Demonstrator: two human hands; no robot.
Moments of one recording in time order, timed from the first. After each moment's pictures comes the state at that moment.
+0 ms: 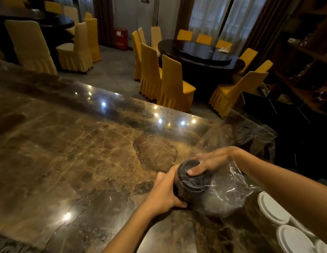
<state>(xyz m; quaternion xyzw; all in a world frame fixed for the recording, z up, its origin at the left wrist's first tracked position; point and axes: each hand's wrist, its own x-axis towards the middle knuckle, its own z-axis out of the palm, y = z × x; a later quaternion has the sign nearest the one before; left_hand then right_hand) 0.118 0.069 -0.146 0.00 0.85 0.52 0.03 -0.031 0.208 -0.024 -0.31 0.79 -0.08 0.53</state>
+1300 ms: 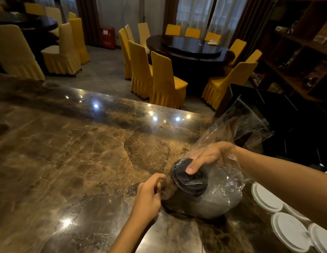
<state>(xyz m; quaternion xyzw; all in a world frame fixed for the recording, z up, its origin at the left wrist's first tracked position) 0.137 0.069 -0.164 -0.06 0.83 0.53 -0.16 -0.027 0.233 -0.019 -0.15 0.75 -0.32 0.56</state>
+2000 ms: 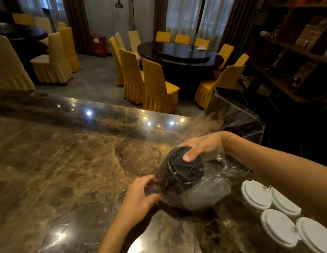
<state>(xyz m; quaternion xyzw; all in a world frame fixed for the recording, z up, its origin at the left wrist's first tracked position) 0.139 0.057 -0.132 -0.06 0.86 0.50 -0.04 -0.036 0.241 0.009 -0.31 0.69 -0.33 0.57</state>
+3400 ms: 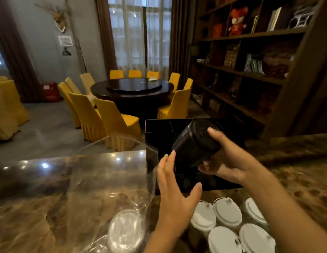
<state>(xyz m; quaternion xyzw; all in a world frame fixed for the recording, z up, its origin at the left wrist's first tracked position) 0.056 0.300 -0.029 0.15 0.77 0.57 -0.24 0.007 0.462 0.073 0.04 0.55 -0.82 0.17</state>
